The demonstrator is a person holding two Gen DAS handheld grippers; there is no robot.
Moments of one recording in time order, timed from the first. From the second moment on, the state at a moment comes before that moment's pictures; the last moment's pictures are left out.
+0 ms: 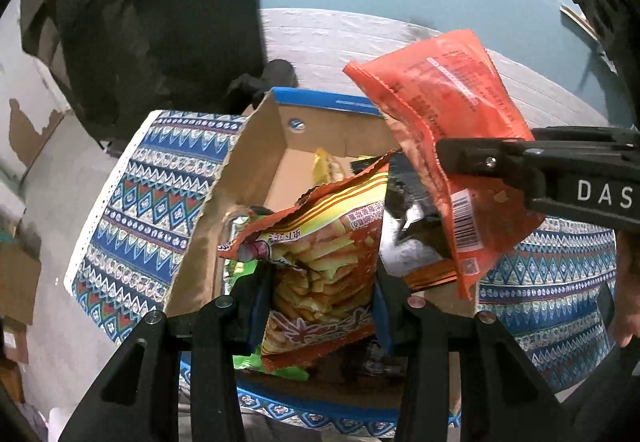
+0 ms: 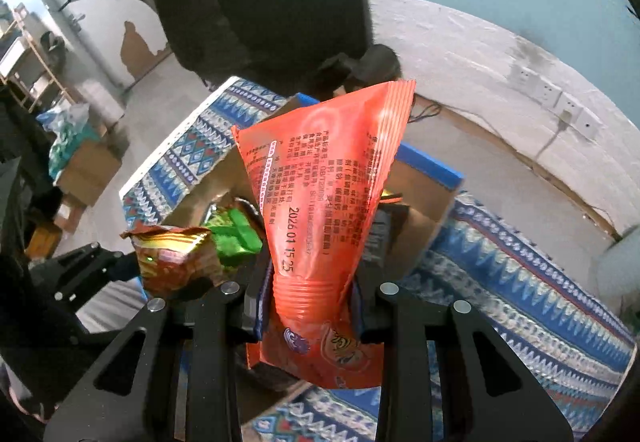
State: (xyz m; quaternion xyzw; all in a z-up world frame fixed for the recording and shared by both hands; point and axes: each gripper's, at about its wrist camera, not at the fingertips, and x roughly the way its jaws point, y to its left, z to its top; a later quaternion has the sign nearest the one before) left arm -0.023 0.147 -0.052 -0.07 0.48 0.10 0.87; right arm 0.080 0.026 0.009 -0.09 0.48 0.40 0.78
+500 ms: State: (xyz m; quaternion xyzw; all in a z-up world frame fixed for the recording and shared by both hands) left arm -0.037 0.154 -0.038 -0.08 0.48 0.13 0.87; right arm 0.077 0.026 0.025 -0.06 0.45 0.40 0.79
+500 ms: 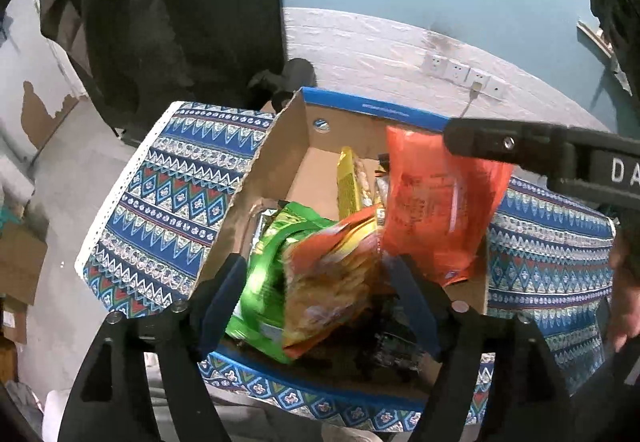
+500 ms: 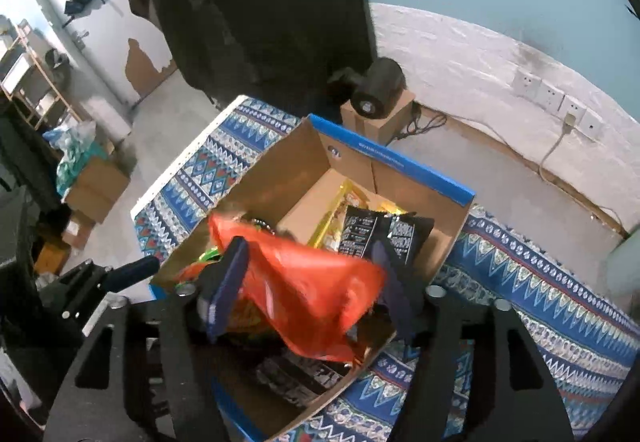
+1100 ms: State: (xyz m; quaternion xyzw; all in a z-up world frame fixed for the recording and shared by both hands) left arm -0.056 0.138 -0.015 -0.07 0.46 0.11 0.88; right arm 0.071 -0.008 0.059 -0.03 0.40 0.39 0.83
